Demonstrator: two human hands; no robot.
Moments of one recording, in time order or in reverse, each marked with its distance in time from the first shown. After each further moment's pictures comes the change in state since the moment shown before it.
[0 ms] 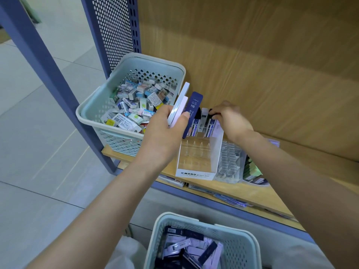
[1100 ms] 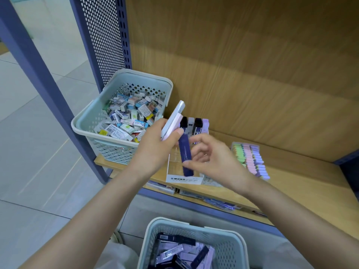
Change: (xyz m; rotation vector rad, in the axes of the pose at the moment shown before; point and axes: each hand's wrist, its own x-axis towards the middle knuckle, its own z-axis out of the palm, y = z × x) left_hand -0.006 -0.002 0.004 0.039 -0.100 0.065; right_hand -0.114 -0.076 -0.039 0.693 -0.181 0.097
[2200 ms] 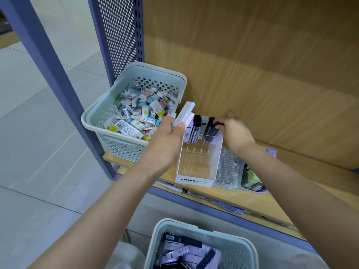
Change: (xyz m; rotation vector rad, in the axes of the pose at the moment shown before) left_hand 0.009 0.002 -0.011 0.091 0.000 -0.207; right_hand 0.113 0.069 -0.035 -0.742 0.214 -0.027
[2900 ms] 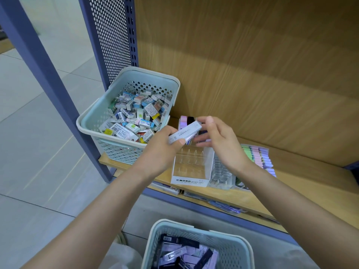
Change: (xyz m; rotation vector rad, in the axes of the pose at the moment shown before) left_hand 0.002 -0.011 0.007 0.092 -0.096 0.071; right_hand -0.064 -0.064 -0.029 0.897 0.016 0.077
